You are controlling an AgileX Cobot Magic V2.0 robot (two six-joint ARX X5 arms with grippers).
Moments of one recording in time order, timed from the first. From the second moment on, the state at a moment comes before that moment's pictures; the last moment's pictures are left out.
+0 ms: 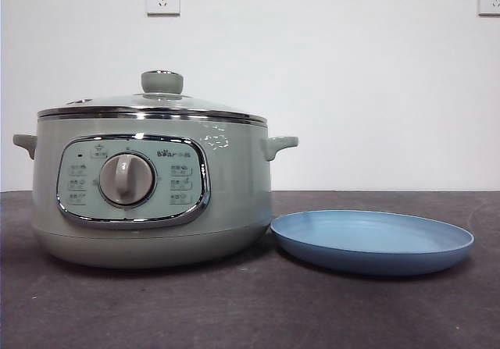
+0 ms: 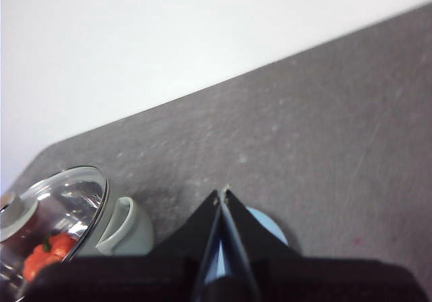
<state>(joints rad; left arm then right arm) -0.01 0.51 0.63 -0.37 0.38 -0.31 0.07 0.39 0.60 -0.41 -0.16 0.35</state>
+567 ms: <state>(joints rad) -0.03 0.71 0.79 -0.38 0.53 -0.23 0.07 0.71 0.95 -0.58 -0.24 0.09</state>
